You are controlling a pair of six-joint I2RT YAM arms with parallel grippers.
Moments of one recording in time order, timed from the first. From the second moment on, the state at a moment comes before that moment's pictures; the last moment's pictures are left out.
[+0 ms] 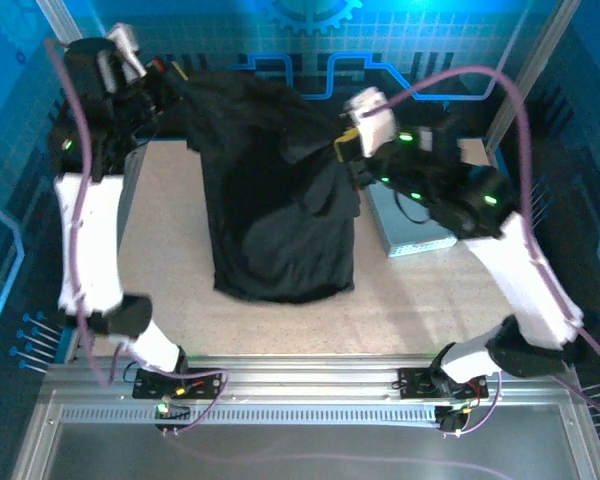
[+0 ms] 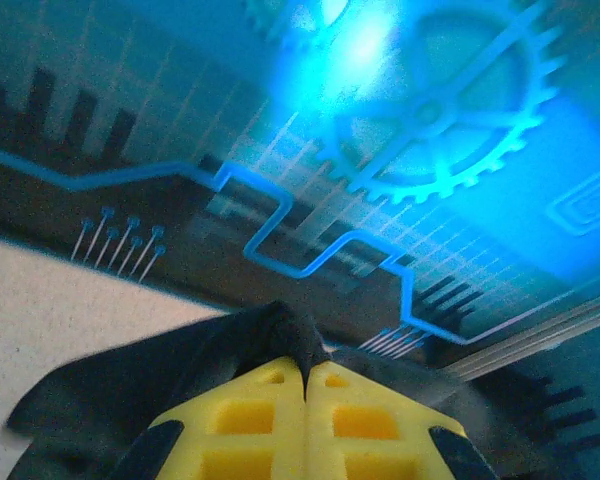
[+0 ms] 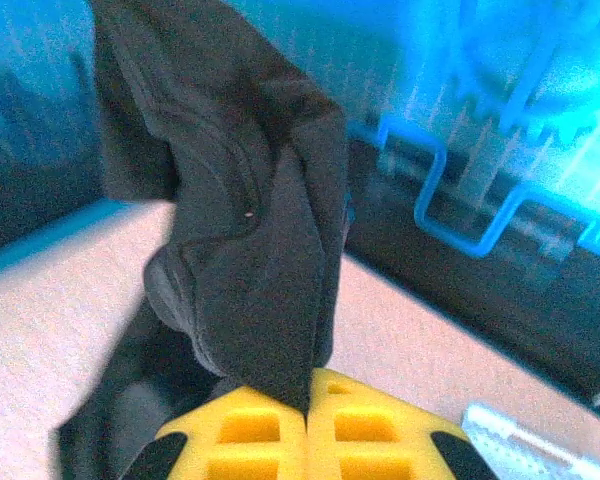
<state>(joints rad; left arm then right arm) -0.05 1.52 2.25 -0.92 0.13 -0.63 0.76 1.38 2.05 -0.93 0.15 -0.07</state>
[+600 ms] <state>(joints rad) -0.04 1.47 1.82 -0.82 0.05 -0.66 0.78 1.38 1.43 -0.71 0.08 0.10</state>
